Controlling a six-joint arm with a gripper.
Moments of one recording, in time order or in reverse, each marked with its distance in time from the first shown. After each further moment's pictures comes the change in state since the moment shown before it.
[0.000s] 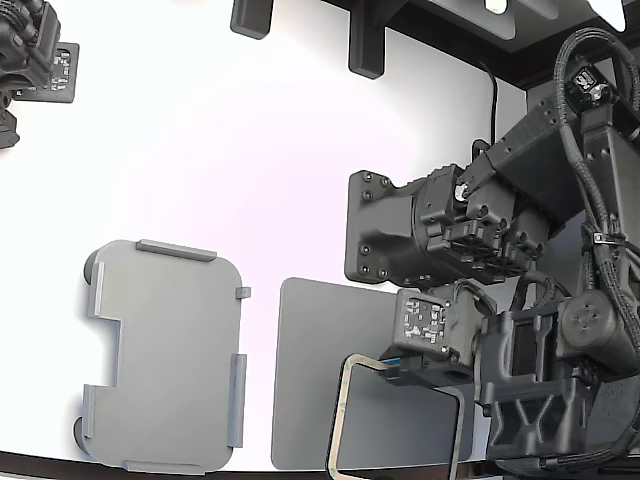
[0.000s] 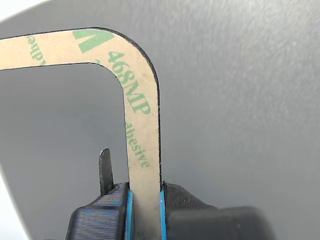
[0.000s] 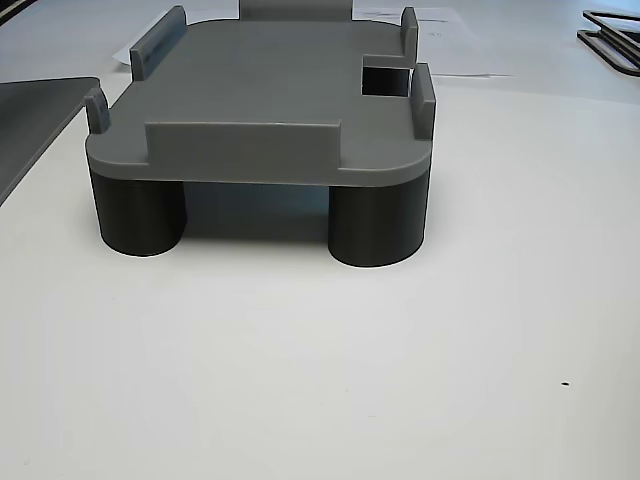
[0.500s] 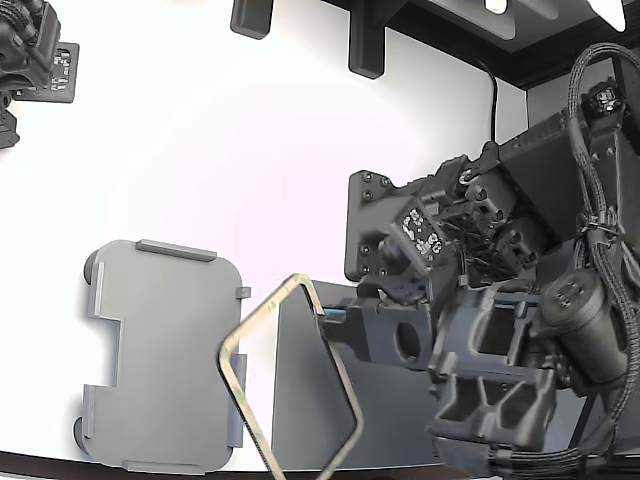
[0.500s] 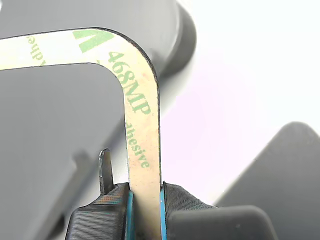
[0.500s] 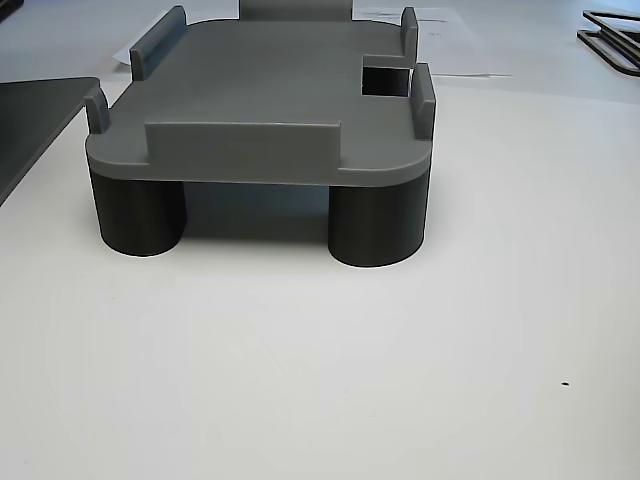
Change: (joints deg) arm -19.5 -11.1 -12.7 1.6 14.2 19.5
